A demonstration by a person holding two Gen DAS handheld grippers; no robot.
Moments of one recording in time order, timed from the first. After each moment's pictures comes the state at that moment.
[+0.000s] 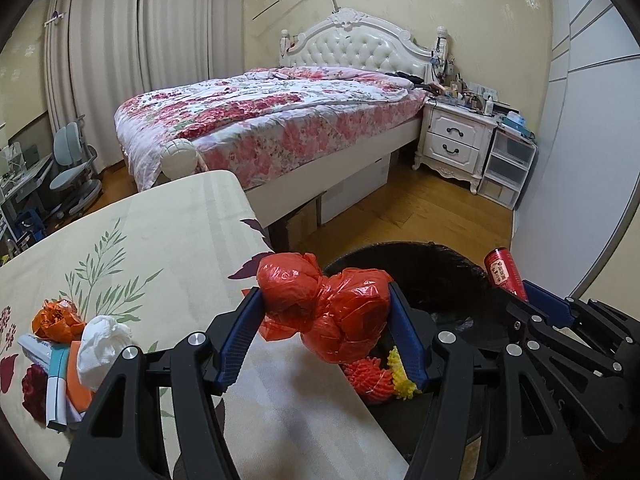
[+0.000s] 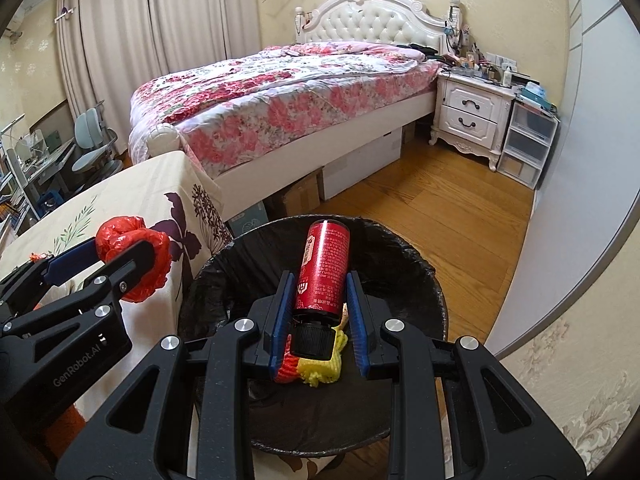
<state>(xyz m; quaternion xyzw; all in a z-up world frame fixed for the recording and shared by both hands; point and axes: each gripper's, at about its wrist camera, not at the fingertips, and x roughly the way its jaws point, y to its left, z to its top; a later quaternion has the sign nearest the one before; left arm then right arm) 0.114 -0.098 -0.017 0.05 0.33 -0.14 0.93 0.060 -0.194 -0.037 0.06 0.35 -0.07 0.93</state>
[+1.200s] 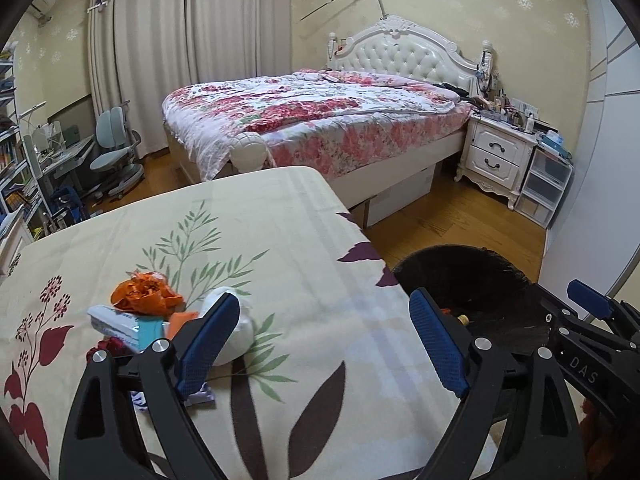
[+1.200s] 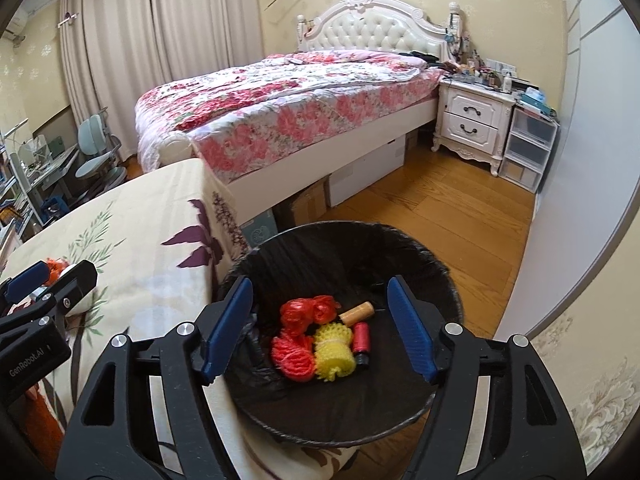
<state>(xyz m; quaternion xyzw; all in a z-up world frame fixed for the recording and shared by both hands) 0.088 -0.019 0.003 0.03 0.33 -0.06 0.94 0.049 -0.161 -0.024 0.06 0.34 -0.06 0.94</state>
